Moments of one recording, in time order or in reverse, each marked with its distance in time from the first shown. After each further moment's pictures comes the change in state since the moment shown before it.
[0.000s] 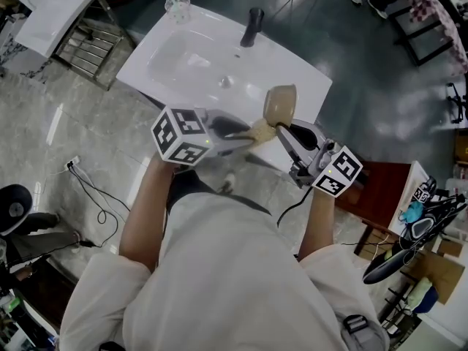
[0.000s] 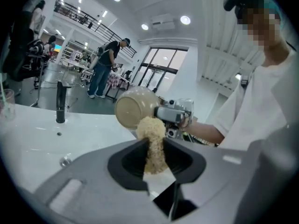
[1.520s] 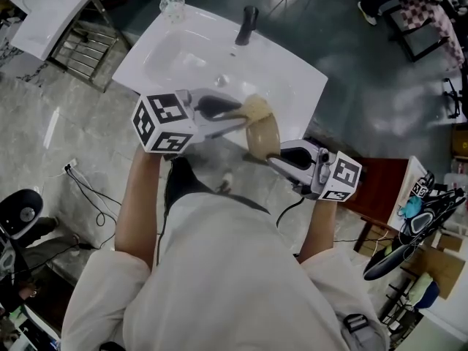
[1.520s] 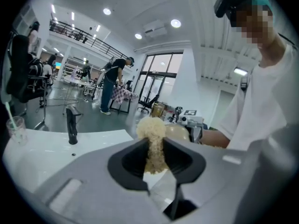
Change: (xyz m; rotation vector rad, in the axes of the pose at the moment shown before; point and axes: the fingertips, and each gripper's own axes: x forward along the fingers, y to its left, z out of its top) left arm -0.034 0.012 0.046 0.110 -0.084 0.082; right arm -0.018 0.069 -0.020 0.014 0.113 0.315
